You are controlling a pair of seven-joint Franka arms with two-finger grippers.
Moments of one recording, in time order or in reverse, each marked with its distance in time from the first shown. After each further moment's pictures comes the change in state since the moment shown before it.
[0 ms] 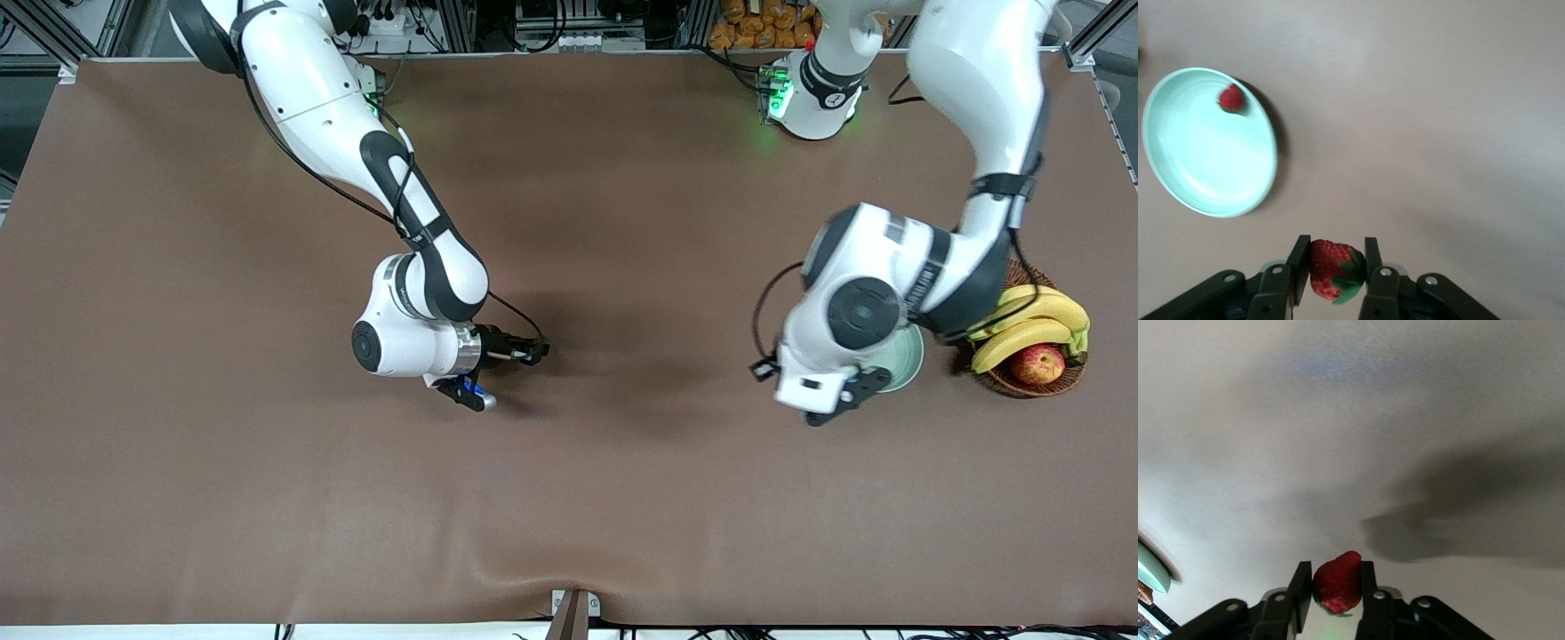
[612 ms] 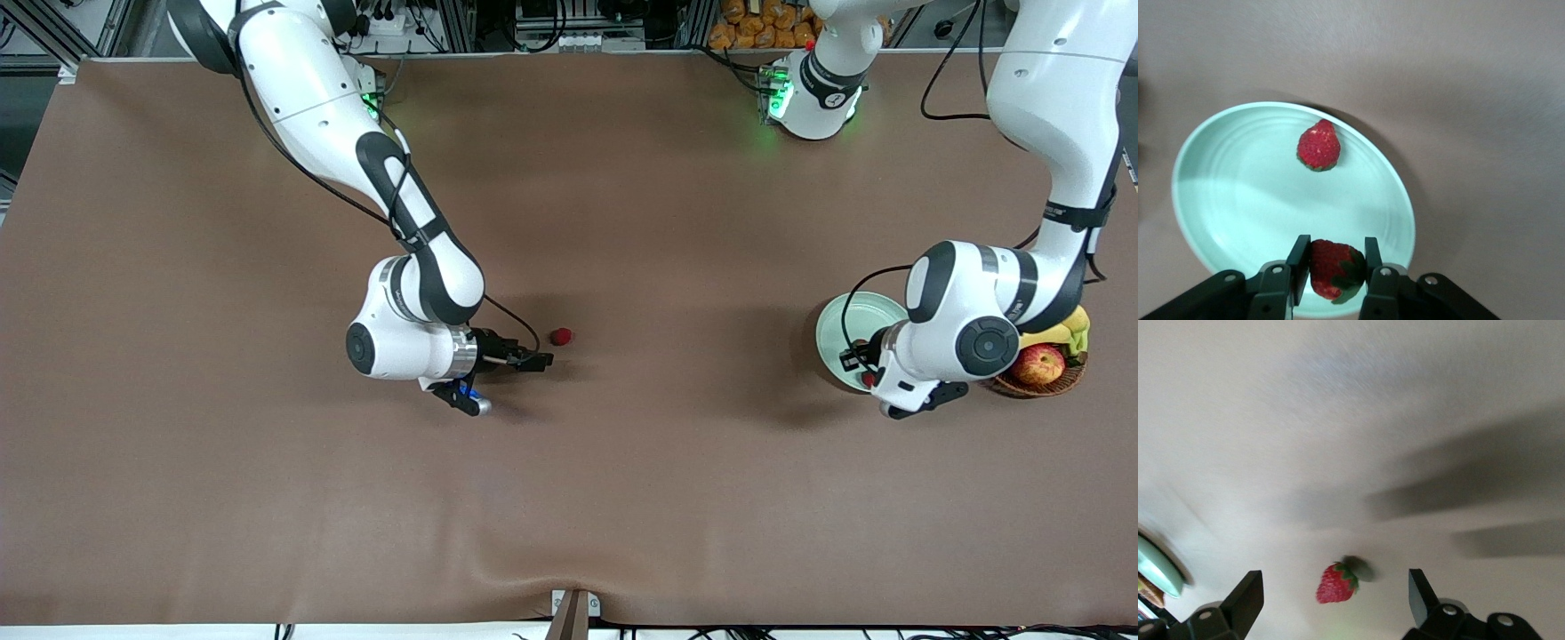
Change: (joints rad) left arm 0.279 0.001 0.001 -0.328 0.003 0.287 0.383; right arm -0.010 -0.020 -0.013 0.016 0.005 -0.002 0.015
